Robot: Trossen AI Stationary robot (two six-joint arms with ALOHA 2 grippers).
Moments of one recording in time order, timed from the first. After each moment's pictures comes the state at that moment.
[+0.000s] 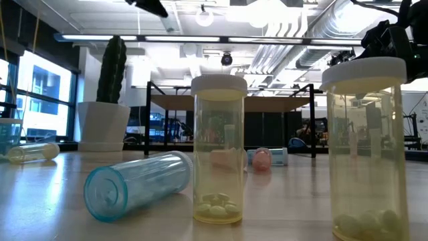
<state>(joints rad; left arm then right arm) 0.53 1.13 1.34 -0.60 -0.37 0.36 -0.13 0.12 0.01 0.03 0.10 0.18</state>
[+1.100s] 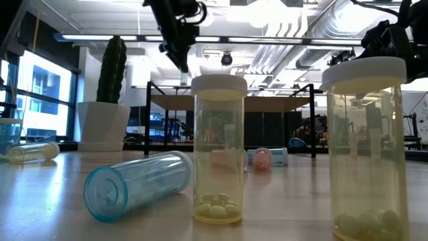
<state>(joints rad) 0.74 1.79 1.85 -1.04 -0.22 0.26 -0.13 0.12 0.01 0.03 0.10 0.18</state>
